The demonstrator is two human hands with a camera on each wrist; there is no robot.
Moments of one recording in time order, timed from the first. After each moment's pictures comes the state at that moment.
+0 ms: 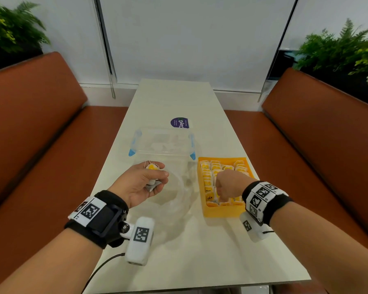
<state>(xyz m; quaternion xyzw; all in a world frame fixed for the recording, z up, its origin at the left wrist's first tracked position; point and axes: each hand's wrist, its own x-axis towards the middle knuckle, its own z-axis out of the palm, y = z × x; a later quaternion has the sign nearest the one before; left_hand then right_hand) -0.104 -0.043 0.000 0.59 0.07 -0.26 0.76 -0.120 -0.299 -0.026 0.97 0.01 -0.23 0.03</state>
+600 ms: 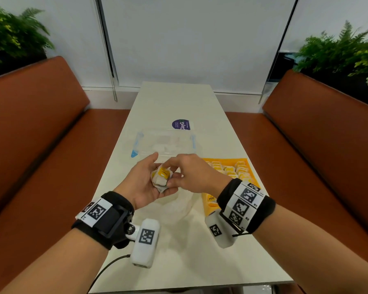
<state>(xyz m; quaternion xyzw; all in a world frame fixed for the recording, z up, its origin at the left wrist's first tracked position) -0.112 -0.049 0.012 0.49 0.08 -0.34 0.80 -0.130 -0.201 0.030 0.96 0.17 -0.02 -0.23</state>
